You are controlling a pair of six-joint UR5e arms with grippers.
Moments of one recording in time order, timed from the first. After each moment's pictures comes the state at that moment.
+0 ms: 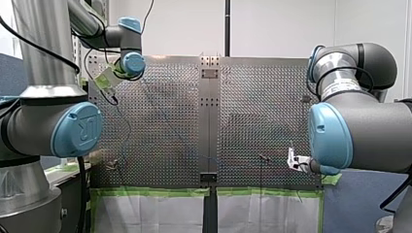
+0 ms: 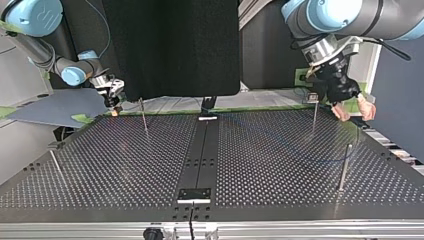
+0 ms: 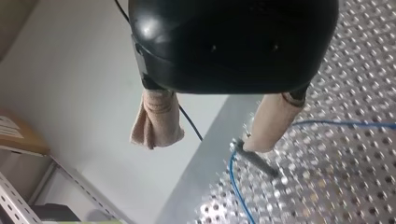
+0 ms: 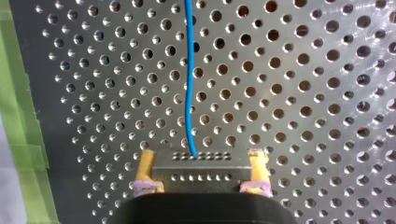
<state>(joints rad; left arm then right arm) -0.16 -1.39 -2.02 -2.72 -2.26 -2.18 1.55 -0.51 1.38 -0.66 0.98 1.62</state>
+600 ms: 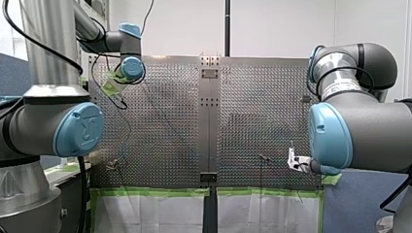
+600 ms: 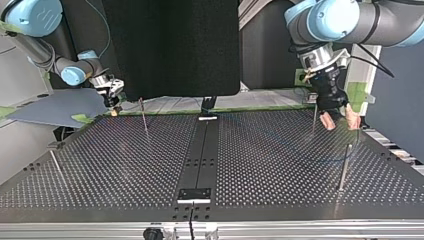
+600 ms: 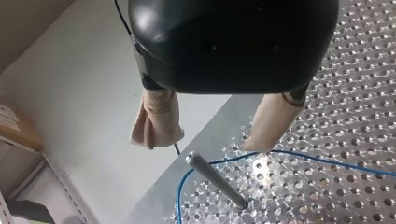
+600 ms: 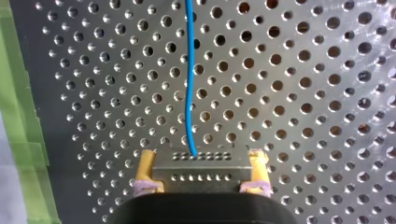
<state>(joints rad) -0.12 -1.43 -2.02 -2.70 -2.10 -2.35 1.55 -0.51 1.38 -0.66 0.98 1.62</state>
